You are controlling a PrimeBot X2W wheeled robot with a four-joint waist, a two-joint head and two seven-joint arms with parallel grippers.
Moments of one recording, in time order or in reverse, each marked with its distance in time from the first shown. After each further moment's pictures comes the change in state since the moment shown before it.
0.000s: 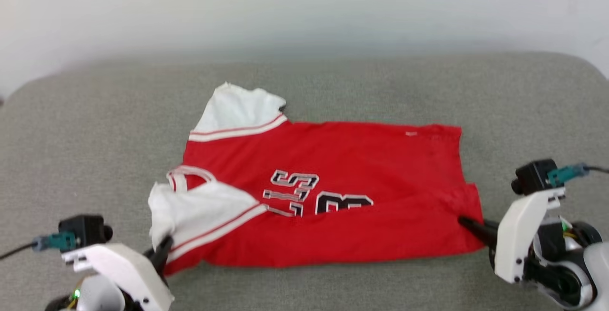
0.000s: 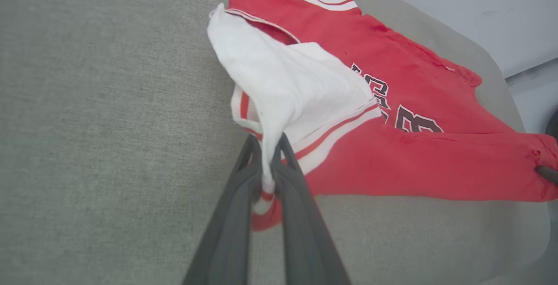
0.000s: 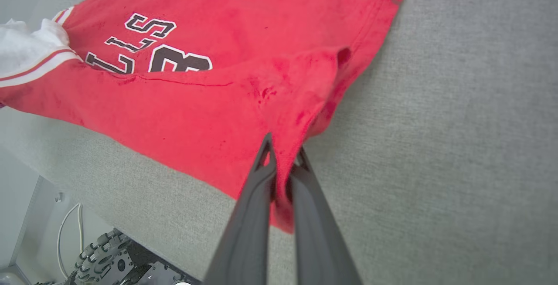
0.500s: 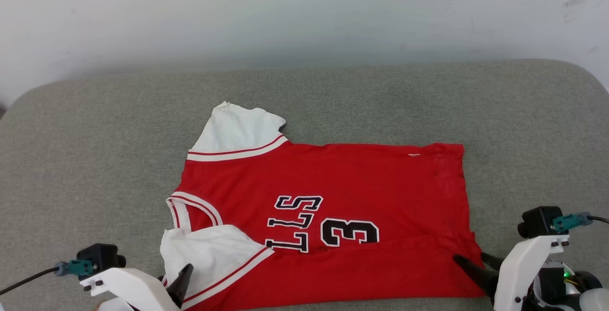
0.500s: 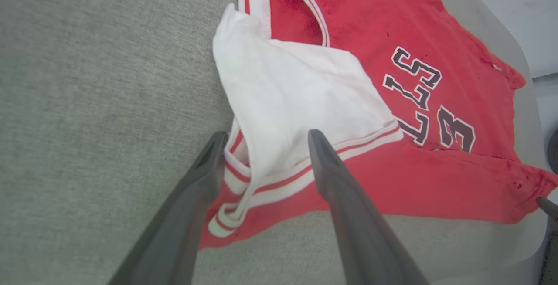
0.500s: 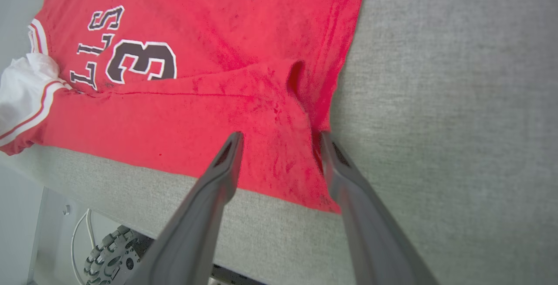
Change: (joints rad) left arm 0.064 -0.079 -0.026 0.142 -0.060 -0.006 -0.009; right arm 0.183 0.075 -0.109 0.011 -0.068 0.000 -0.019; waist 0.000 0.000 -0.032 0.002
